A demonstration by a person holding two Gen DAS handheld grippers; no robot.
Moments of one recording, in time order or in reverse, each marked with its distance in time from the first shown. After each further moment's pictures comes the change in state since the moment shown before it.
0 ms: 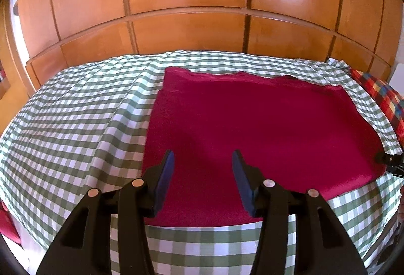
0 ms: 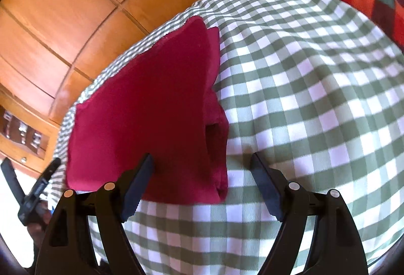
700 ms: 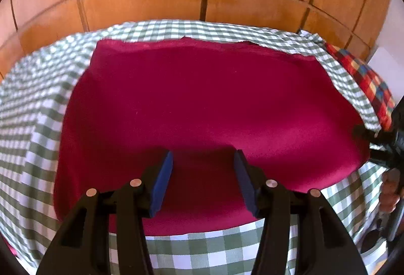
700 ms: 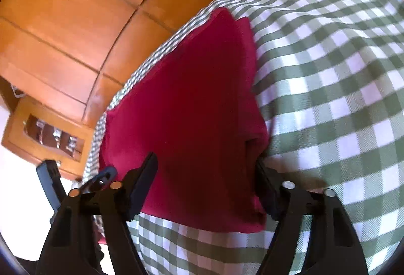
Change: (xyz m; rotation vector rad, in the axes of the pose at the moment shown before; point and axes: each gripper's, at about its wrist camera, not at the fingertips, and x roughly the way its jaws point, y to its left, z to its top) left arm 0.047 -0.050 -0.001 0.023 0.162 -0.207; right arm 0.032 0.012 0.019 0.014 0.044 0.173
